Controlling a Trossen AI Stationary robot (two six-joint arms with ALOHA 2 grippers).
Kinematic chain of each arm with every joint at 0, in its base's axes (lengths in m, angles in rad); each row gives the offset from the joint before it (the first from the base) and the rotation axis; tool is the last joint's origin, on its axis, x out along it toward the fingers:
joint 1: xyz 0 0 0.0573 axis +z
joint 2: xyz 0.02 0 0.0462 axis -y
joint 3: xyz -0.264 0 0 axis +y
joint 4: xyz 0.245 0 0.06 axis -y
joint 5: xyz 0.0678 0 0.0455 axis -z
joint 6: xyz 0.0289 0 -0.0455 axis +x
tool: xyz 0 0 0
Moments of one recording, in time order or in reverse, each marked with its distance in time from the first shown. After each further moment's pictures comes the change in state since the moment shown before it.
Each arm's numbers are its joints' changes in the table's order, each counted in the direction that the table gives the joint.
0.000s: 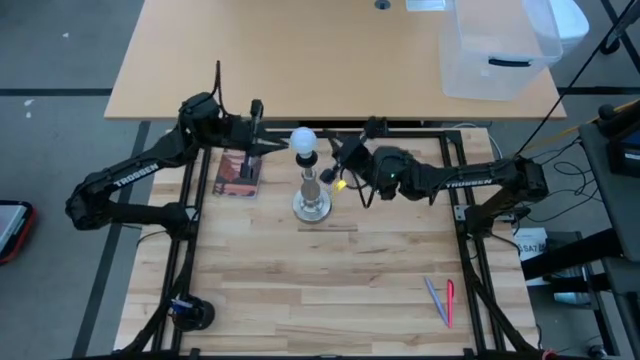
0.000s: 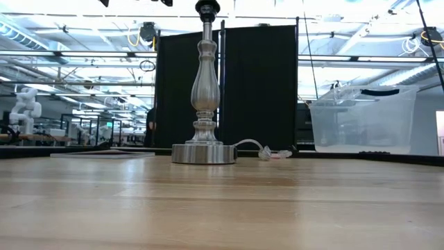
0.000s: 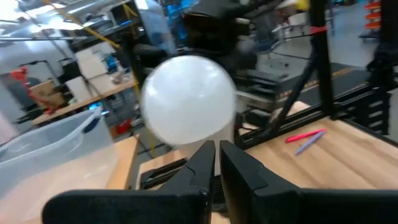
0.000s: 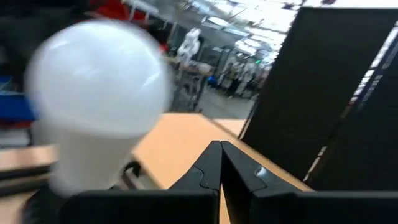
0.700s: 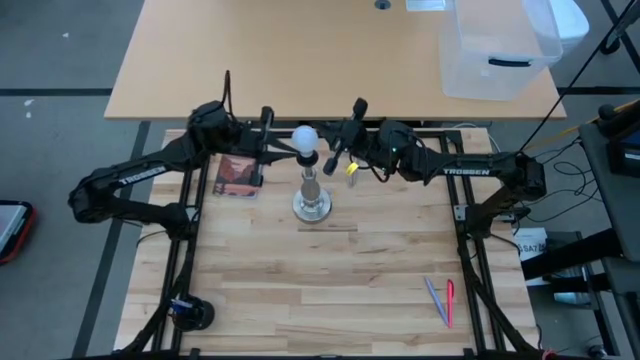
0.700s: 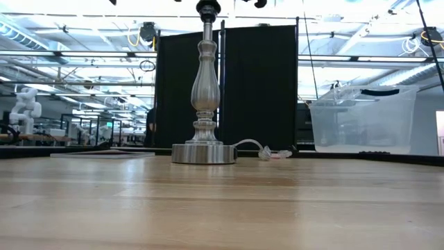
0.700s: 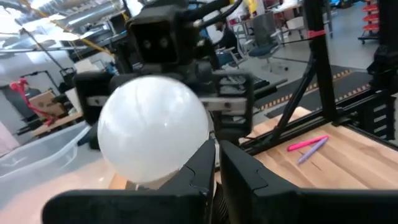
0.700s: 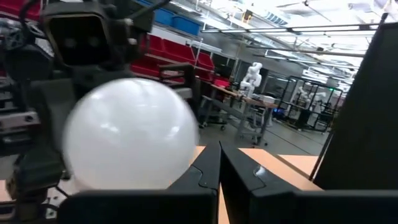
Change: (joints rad) left arm -0.112 -0.047 0.000 0.087 -0.101 -0.001; right arm -0.163 0.001 -0.001 0.067 -0.496 0.100
